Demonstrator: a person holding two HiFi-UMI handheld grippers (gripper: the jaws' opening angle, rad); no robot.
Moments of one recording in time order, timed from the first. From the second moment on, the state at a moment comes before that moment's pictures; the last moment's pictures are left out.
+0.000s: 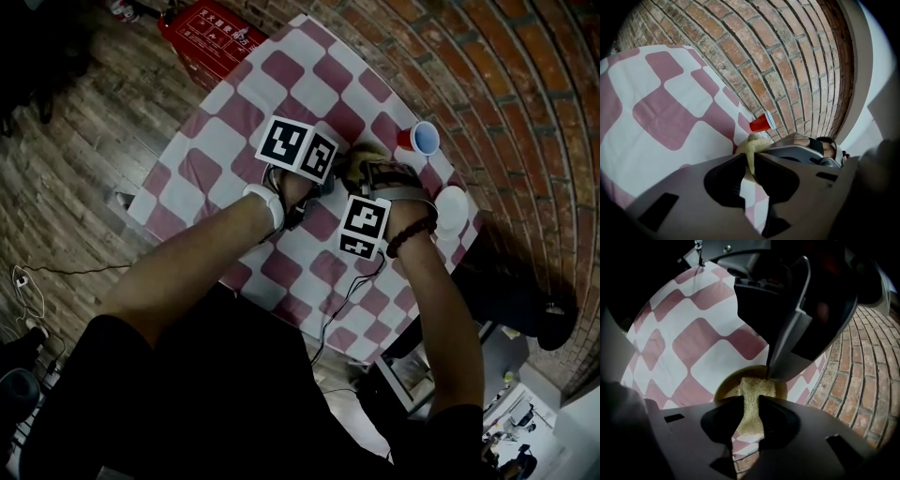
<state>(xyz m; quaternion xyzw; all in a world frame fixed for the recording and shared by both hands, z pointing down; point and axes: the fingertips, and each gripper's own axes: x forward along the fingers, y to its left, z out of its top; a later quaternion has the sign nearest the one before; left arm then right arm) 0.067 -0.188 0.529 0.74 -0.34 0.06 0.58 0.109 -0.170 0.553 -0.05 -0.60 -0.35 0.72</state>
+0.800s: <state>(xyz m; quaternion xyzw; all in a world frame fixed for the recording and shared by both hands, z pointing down) 0.069 -0.185 0.538 0.73 -0.34 0.07 0.59 0.110 -0.170 0.560 -0.08 -0.58 -0.34 0.73</state>
